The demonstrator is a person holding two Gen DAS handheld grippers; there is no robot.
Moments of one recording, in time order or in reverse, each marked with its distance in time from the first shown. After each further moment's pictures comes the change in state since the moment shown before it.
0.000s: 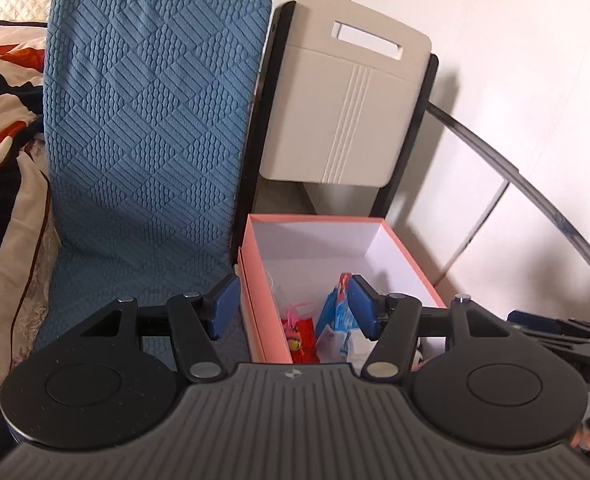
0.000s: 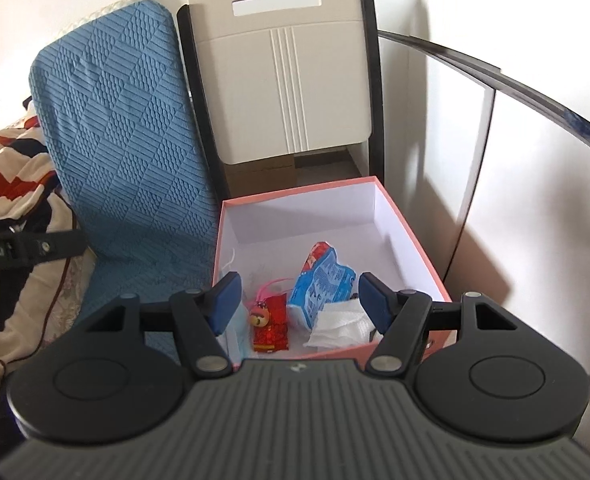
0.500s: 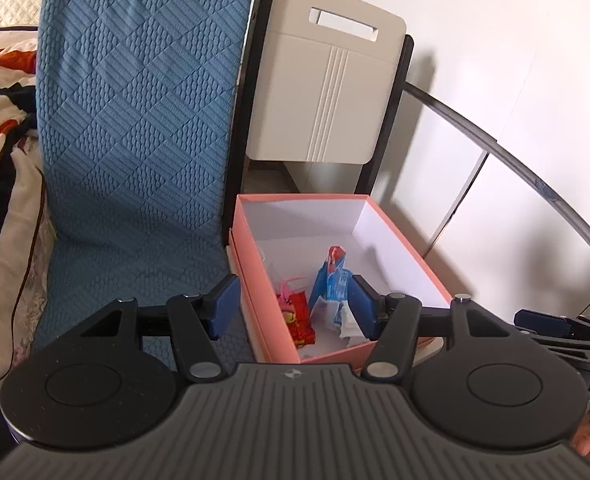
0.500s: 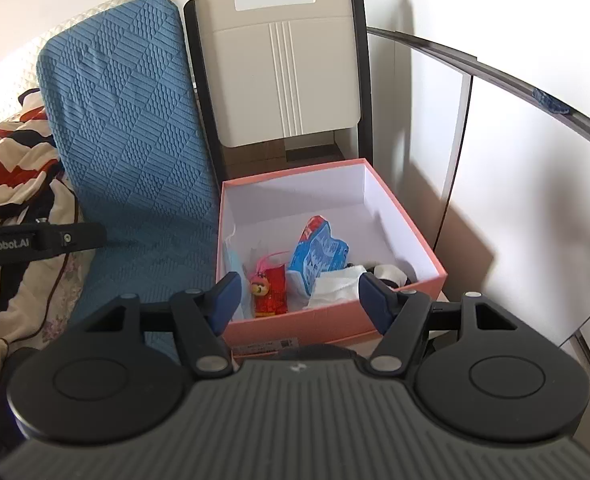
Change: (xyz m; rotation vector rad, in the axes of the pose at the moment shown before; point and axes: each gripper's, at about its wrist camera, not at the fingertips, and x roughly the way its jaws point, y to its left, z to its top) left arm -0.023 0.000 -0.030 0.054 0.024 -0.040; right arm -0.036 0.018 -0.039 0.003 0.001 -0.043
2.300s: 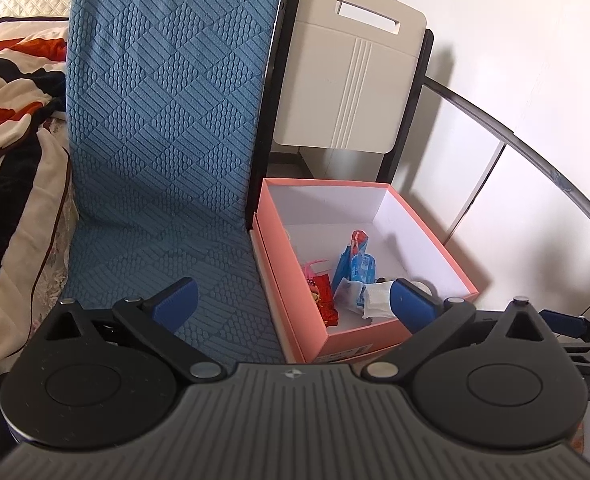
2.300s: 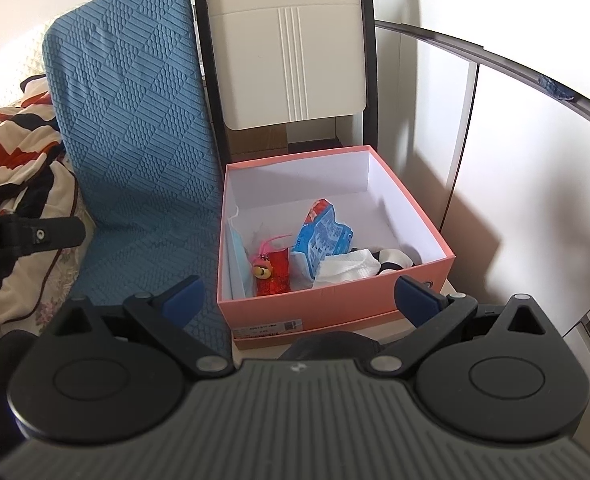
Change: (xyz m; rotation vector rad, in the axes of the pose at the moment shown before) left arm -0.012 0.022 -0.028 -0.022 0.004 0.049; right arm 0.006 0.013 -0.026 -0.019 0.001 -0.011
